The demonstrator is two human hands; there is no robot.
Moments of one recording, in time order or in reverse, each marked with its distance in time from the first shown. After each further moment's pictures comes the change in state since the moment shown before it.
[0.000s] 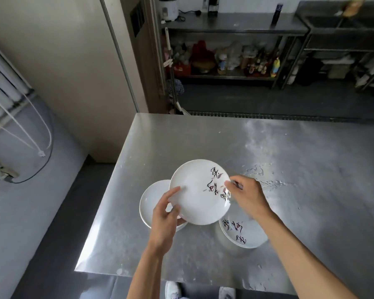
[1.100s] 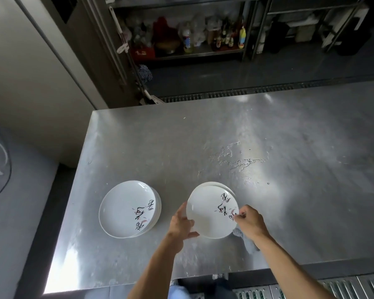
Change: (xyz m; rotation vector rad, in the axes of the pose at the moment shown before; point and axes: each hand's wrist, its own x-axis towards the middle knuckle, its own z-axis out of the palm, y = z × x) left_hand 0.024 -0.094 0.122 0.271 -0.181 -0.561; right_hand -0.061 0.183 -0.022 -0.115 -0.050 0.620
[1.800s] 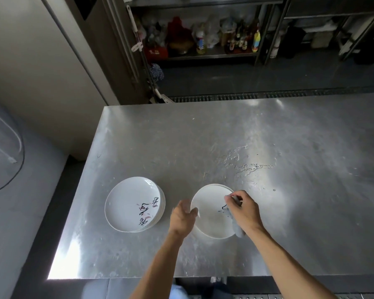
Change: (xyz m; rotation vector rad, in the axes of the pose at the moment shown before) left_hand 0.002 0.012 0.001 0.360 0.240 0.236; right_hand -0.001 -0.048 -0.001 0.368 0.102 -0.243
